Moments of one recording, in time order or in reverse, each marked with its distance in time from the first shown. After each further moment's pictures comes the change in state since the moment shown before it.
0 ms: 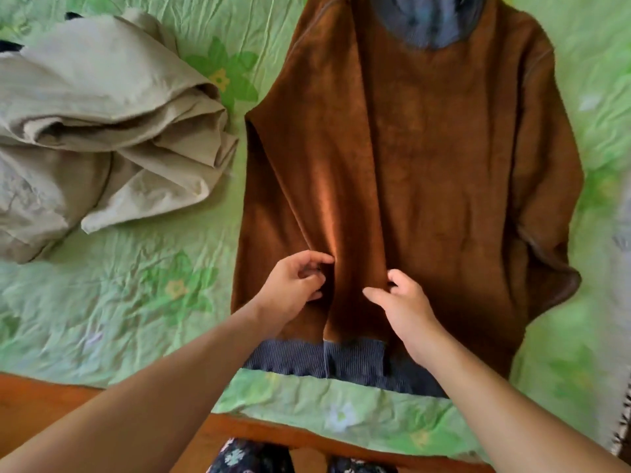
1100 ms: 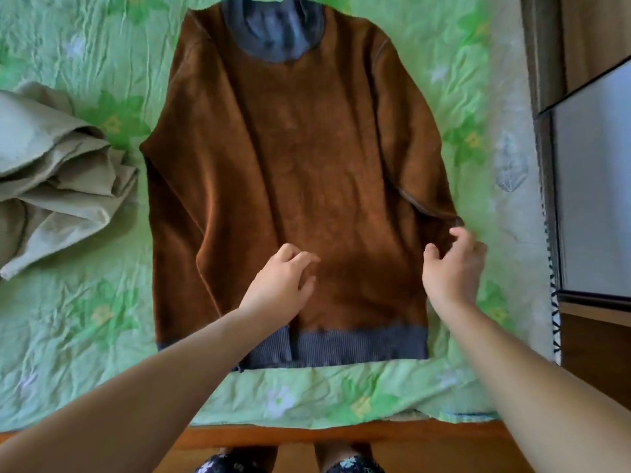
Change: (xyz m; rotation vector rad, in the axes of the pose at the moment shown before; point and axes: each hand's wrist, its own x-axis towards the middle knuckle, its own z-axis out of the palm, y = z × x) left_hand -0.011 0.003 0.119 1.083 0.030 0.573; right_hand 0.001 0.069 -0.178 -0.208 0.866 -0.137
